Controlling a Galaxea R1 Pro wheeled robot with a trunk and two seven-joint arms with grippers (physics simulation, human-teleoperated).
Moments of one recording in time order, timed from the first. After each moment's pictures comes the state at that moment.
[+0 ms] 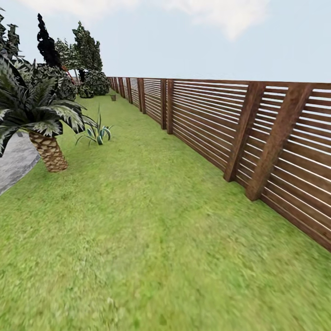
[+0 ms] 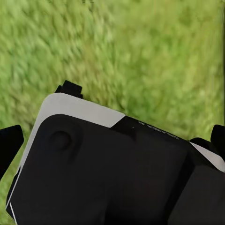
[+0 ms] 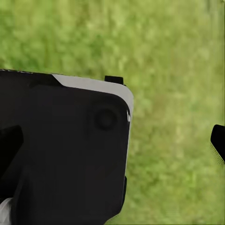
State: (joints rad) left arm -0.30 0.01 0.39 -0.11 0.06 0.10 -0.09; right arm -0.14 -0.02 0.02 -0.04 0.08 -0.25 -0.02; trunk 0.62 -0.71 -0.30
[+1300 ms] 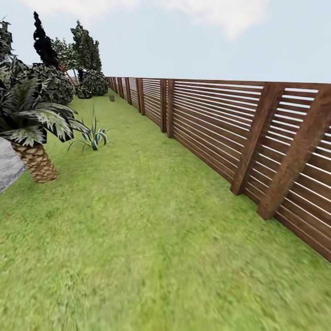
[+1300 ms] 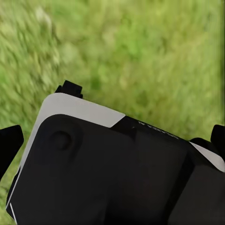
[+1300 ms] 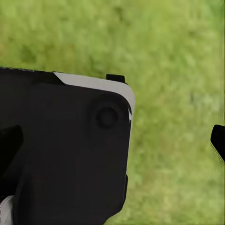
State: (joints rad) left arm -0.30 0.01 0.39 -0.11 0.06 0.10 -0.09; right arm -0.14 -0.01 0.02 -0.04 0.08 -0.24 -0.02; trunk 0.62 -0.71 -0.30
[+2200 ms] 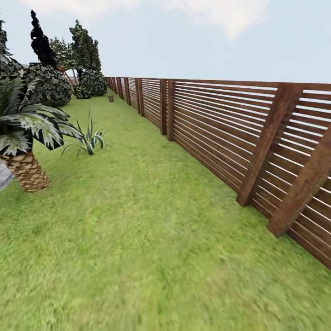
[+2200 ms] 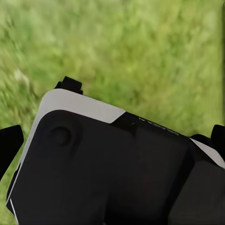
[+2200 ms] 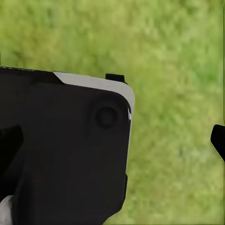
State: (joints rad) left arm -0.30 0.01 0.39 -0.10 0.06 0.10 -0.09; right arm -0.14 -0.01 0.02 -0.04 0.08 -0.24 -0.02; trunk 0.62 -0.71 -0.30
